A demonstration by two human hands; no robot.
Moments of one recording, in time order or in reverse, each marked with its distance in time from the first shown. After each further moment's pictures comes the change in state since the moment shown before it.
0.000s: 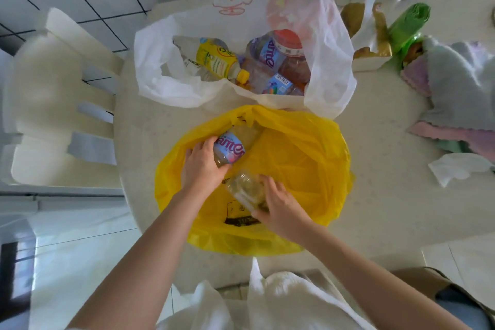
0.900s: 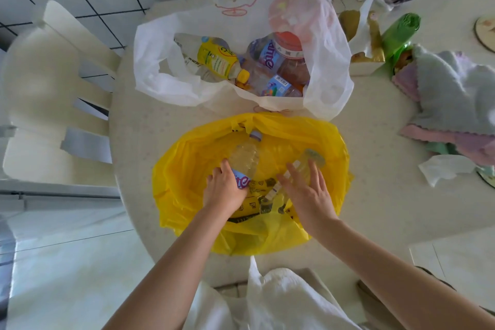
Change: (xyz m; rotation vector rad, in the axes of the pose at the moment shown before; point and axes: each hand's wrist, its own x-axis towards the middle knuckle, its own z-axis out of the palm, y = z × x) left_hand -0.038 0.016 0.044 -0.012 -0.252 -0.108; right_hand -0.009 0.046 -0.016 -0.596 0.142 0.031
